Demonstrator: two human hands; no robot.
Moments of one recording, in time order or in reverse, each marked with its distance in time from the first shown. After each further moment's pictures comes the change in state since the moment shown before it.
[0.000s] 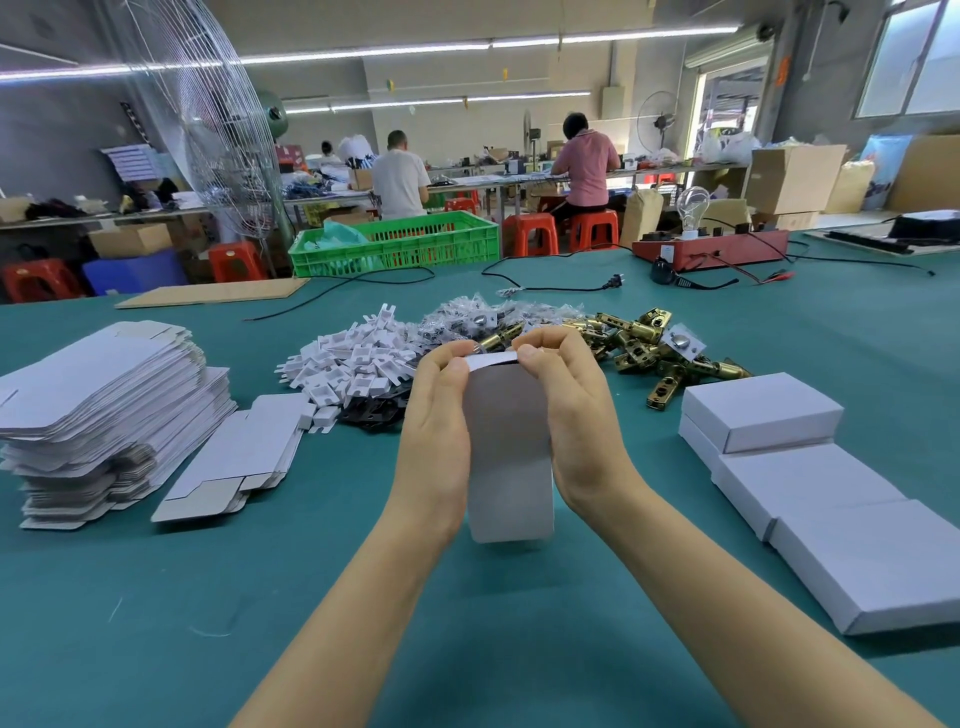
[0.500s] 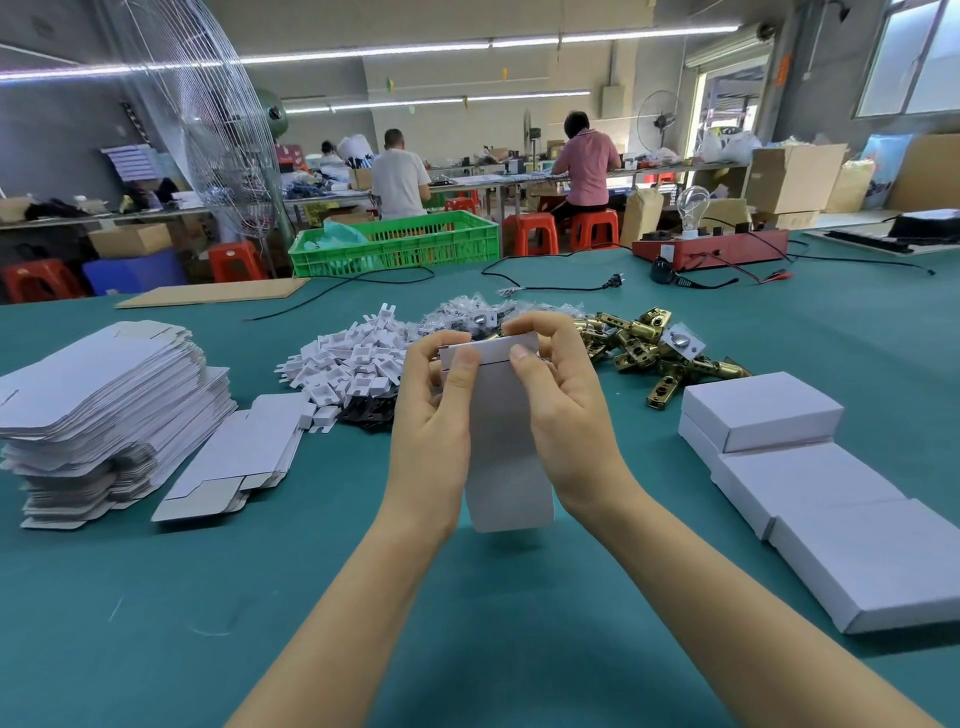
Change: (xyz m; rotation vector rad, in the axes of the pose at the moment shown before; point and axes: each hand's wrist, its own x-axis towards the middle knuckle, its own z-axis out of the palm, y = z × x) left_hand -0.005 0.008 0.000 0.050 0.009 0.116; right_hand -0.003 0.000 0.003 -0.102 -0.060 -0.178
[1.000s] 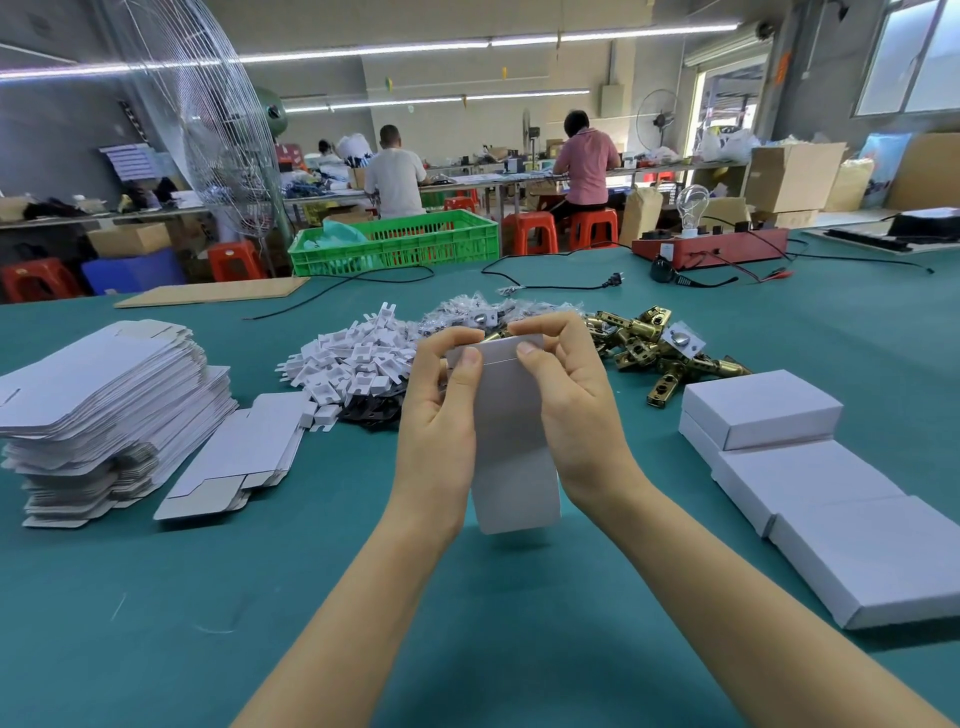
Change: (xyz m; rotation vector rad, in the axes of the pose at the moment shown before) left_hand -0.001 0.001 0.003 -0.001 -0.027 0.034; right_hand 0.002 0.000 -0.003 0.081 0.007 0.037
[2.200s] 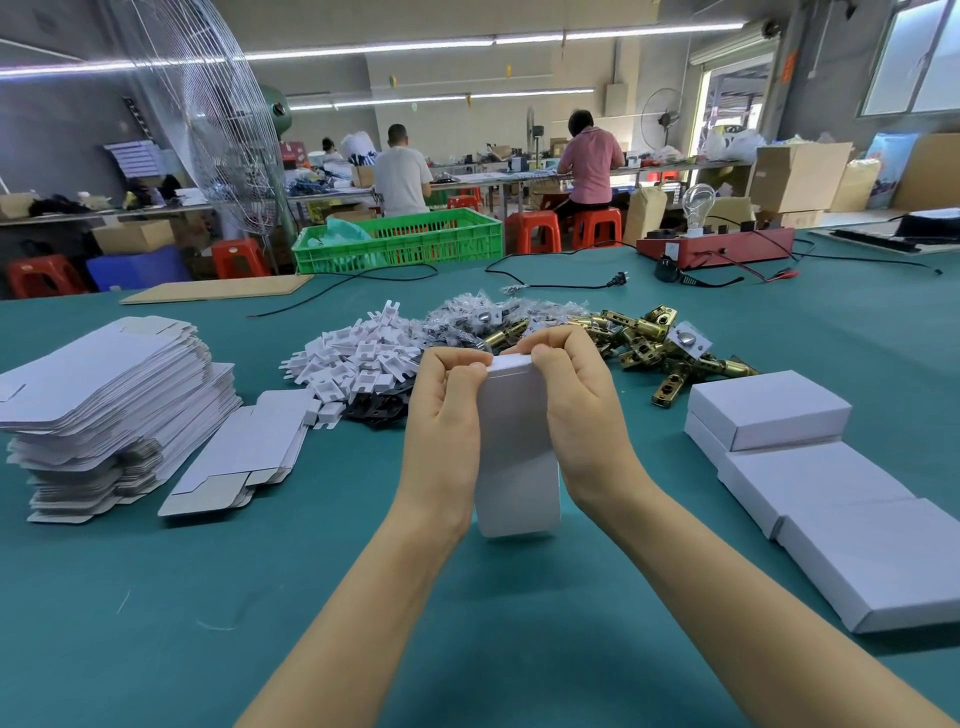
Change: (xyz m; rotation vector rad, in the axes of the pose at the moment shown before) left_hand 0.000 0.002 0.000 0.013 0.052 -0.141; right_hand 0.004 0.008 0.000 -0.067 0.080 0.075
